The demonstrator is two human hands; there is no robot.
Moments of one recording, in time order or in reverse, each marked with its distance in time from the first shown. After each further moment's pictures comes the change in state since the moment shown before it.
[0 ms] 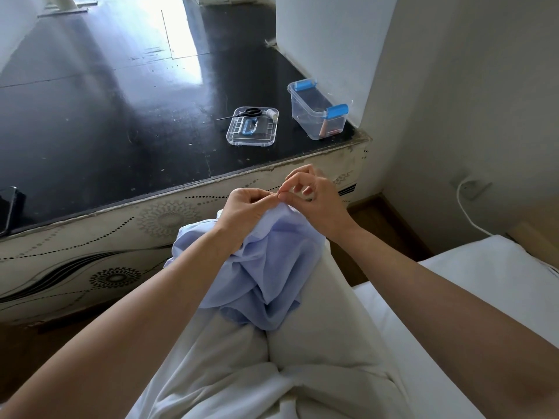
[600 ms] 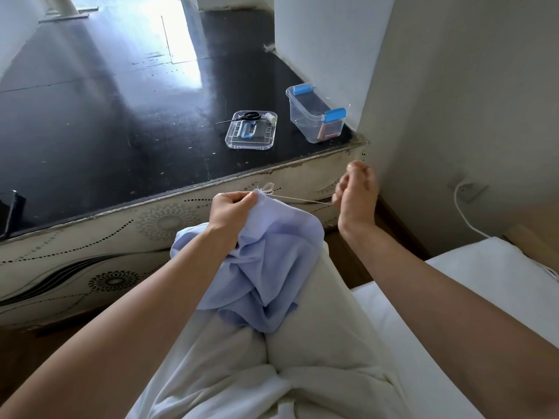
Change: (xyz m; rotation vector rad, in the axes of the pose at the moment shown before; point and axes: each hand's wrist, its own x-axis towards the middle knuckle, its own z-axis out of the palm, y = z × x) left_hand 0.008 -0.004 -0.006 -0.128 0.203 -0.095; right_hand -0.003 -0.003 -0.028 0.653 0.622 0.424
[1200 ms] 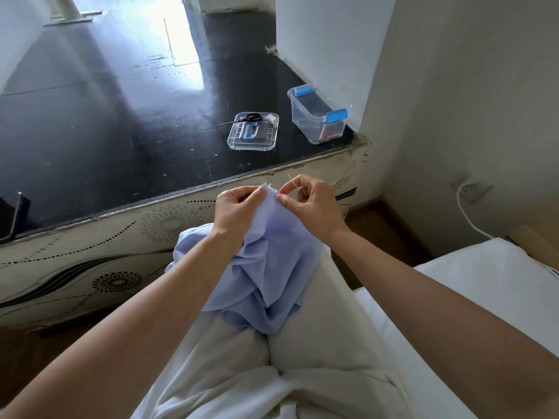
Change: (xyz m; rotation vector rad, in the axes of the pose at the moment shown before) left_hand -0.008 0.003 0.005 -0.134 -0.020 0.103; right_hand -0.009 0.027 0.026 -0.676 -0.499 -0.359
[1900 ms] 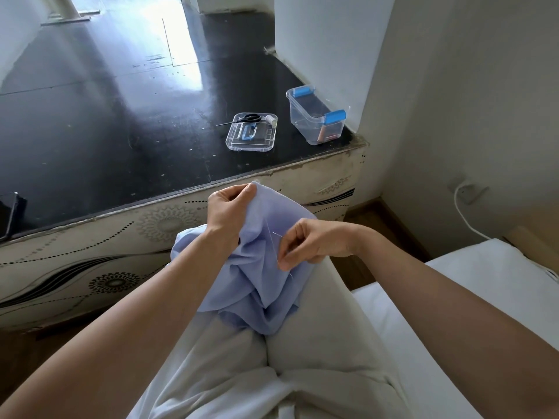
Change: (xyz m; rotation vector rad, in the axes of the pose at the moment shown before) left_hand 0.006 -0.001 -0.005 -0.064 0.103 -0.026; right_hand -0.016 -0.008 -0.033 0.163 -1.091 0.336
